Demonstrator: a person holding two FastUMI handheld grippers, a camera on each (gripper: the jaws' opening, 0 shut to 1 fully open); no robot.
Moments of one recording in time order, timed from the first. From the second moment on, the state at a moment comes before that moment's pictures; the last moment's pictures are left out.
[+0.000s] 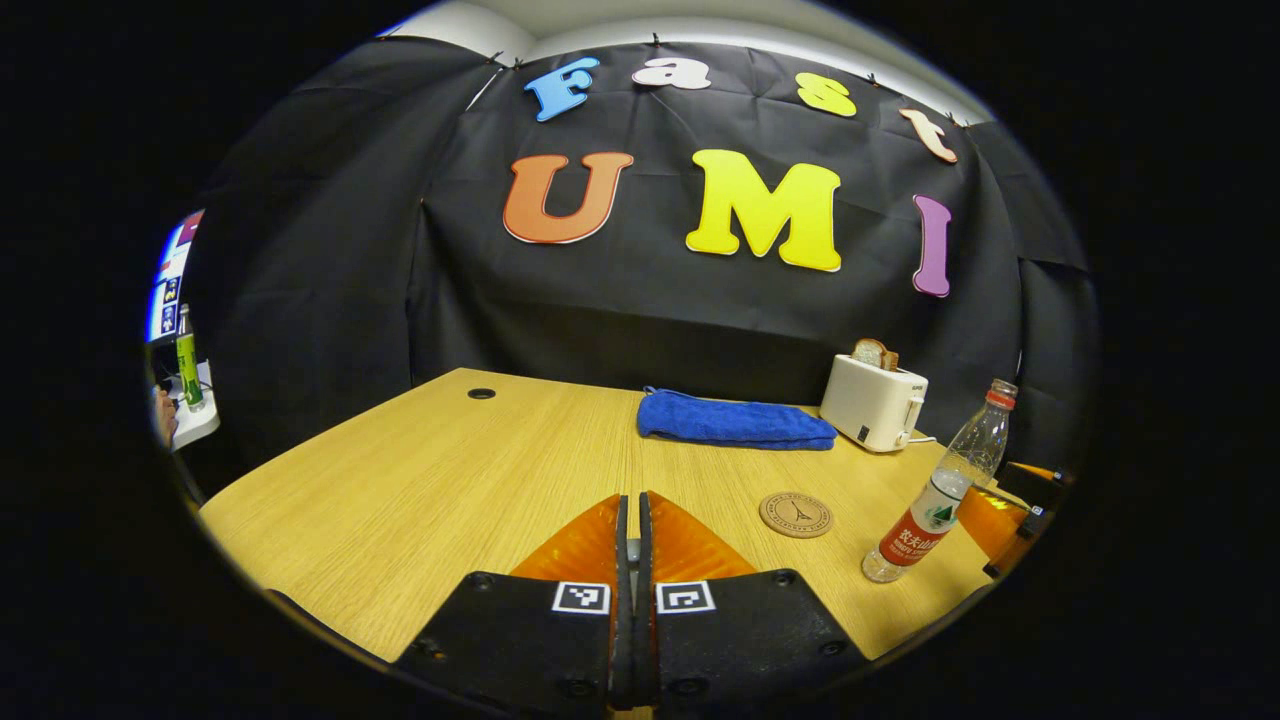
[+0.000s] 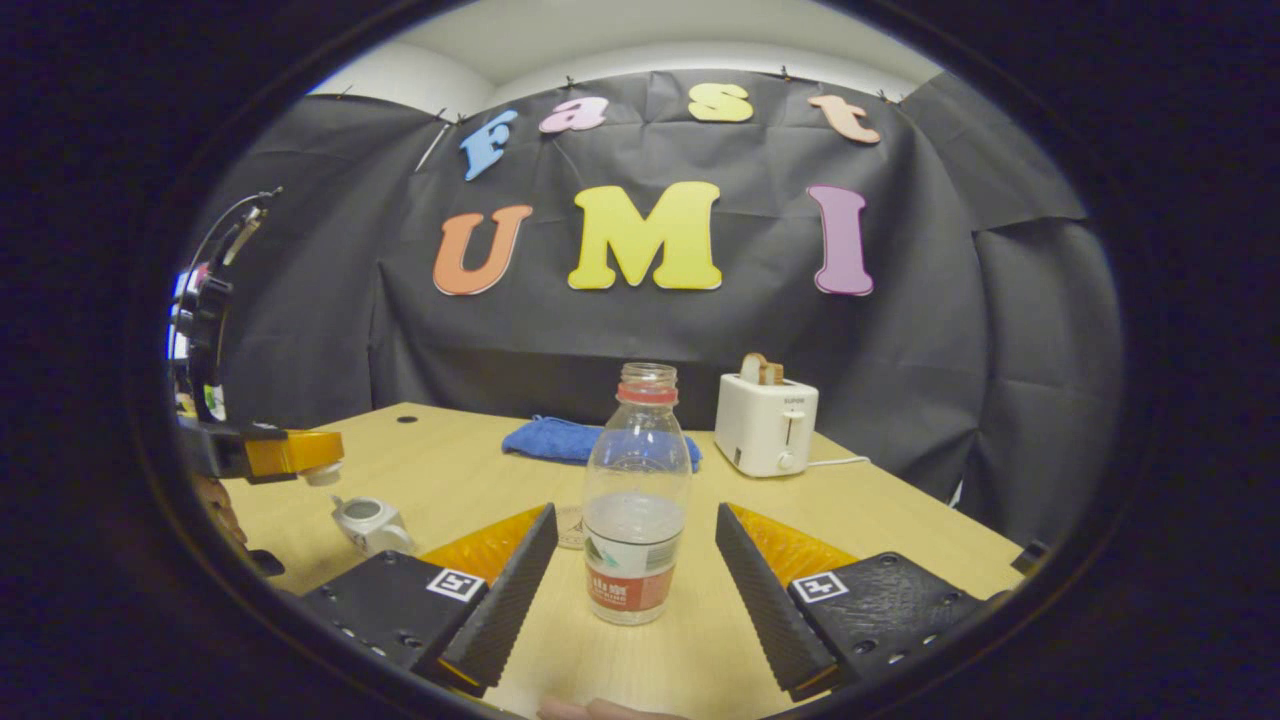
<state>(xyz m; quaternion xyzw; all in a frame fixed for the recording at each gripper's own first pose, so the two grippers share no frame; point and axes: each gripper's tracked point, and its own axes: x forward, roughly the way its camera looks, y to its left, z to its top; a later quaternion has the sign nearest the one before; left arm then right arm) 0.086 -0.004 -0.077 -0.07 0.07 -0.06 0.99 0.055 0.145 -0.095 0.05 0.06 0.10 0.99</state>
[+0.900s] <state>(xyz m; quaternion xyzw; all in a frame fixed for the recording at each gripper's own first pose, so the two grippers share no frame) 0.053 0.047 -0.035 -0.01 0.05 -0.05 1.00 0.098 0.164 -0.103 0.04 0.07 0.05 1.00</state>
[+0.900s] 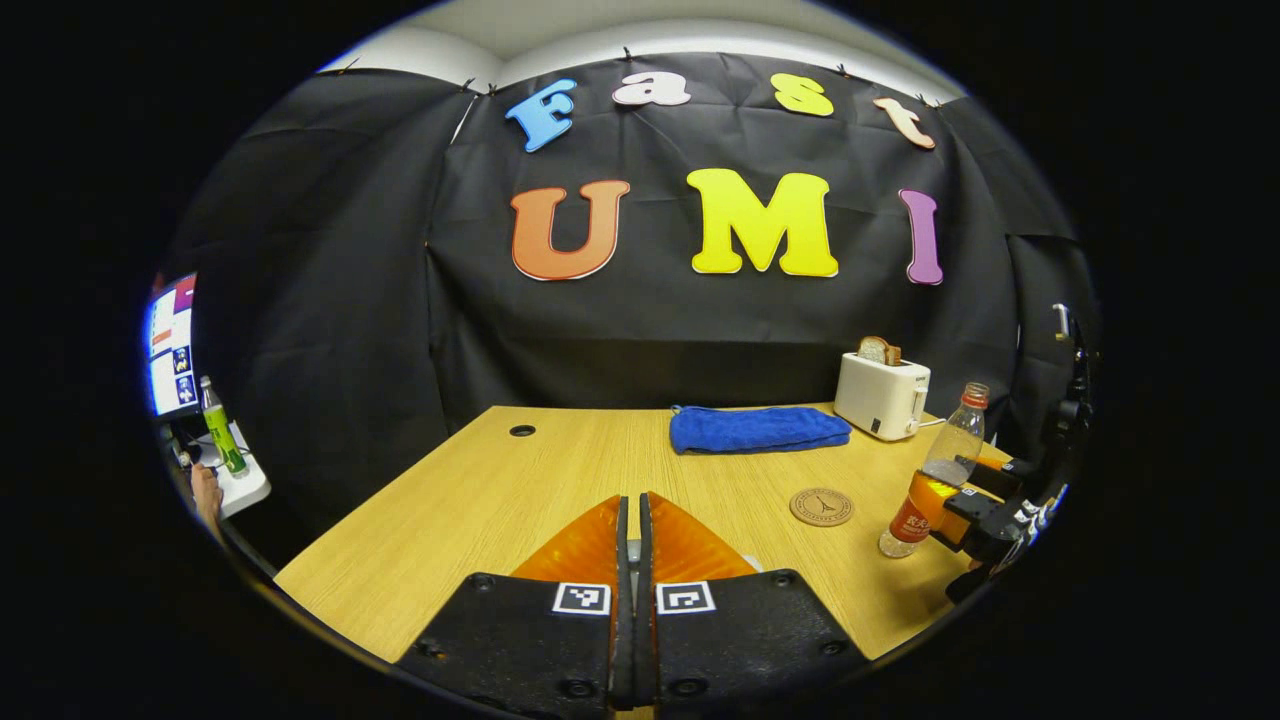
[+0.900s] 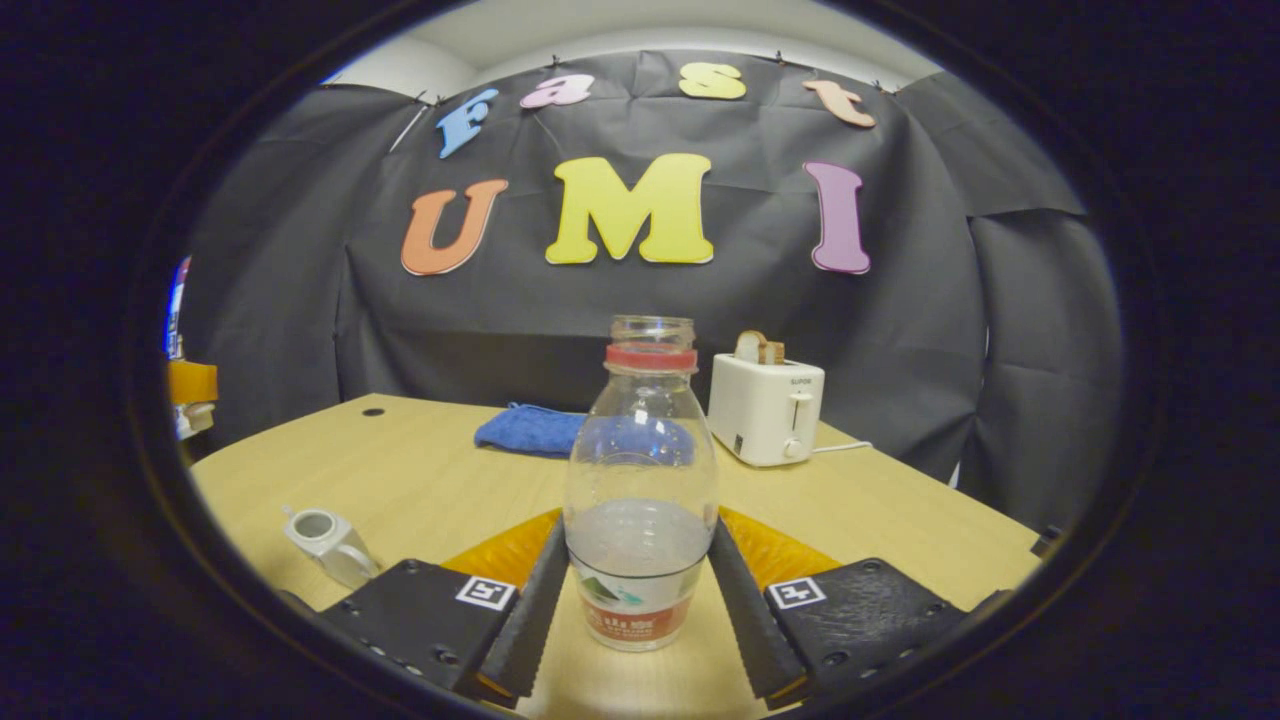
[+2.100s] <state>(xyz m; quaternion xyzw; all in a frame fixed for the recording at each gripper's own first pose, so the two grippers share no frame) 0.039 0.073 -0.022 -0.04 0.04 -0.09 0.99 0.077 0.195 -0.088 -0.37 0.05 0.01 0.93</state>
